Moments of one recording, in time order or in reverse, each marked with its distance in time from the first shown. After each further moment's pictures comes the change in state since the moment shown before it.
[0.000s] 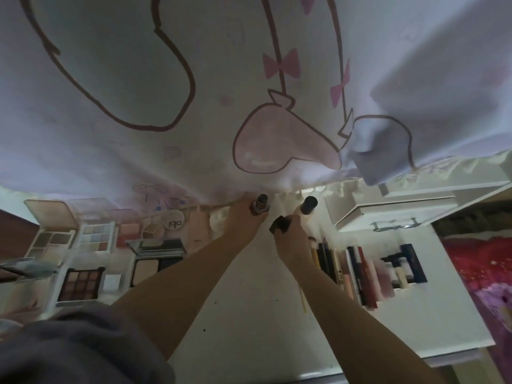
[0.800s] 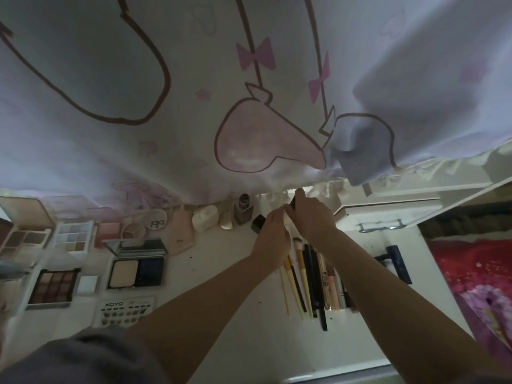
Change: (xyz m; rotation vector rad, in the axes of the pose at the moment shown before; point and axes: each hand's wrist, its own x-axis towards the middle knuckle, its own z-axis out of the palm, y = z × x) left_hand -0.031 0.026 0.077 0.060 -0.157 0.134; right_hand 0.041 -0.016 -0.082 -0.790 -0.045 -0.269
